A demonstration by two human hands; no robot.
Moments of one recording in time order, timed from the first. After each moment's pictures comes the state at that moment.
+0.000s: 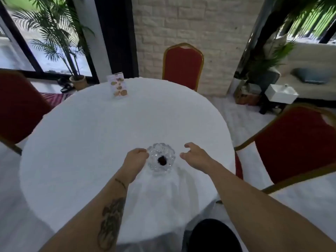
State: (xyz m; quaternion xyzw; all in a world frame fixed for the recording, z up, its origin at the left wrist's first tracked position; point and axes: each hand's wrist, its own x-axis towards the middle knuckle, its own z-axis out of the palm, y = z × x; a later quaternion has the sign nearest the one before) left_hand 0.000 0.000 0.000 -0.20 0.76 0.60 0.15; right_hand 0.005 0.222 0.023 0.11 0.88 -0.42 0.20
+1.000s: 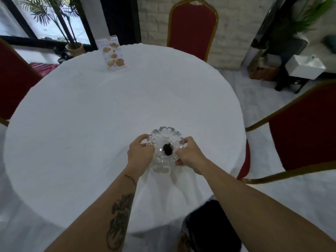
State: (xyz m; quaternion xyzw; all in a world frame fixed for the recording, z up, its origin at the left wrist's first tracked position) left_hand -0.012 0.030 -0.070 -0.27 0.74 0.61 0.11; right_hand -0.013 0.207 -0.060 0.22 0.76 -0.57 0.24
